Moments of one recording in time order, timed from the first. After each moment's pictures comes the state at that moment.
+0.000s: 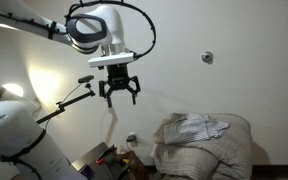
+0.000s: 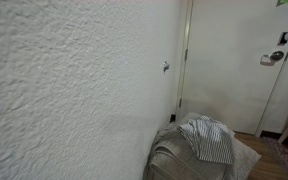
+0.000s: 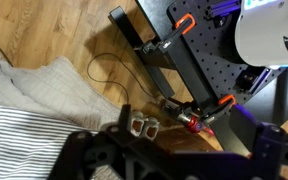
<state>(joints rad) -0.02 -0.40 -0.23 -2.62 -0.14 1.93 -1.15</state>
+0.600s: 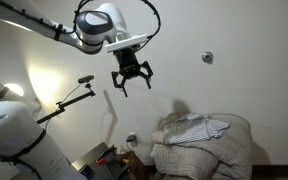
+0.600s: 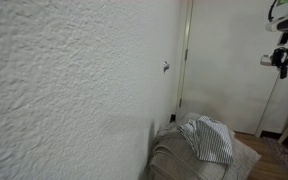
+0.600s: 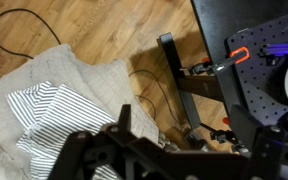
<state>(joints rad) -0.02 -0.32 -0.17 -2.51 -0.32 2.04 -1.24</state>
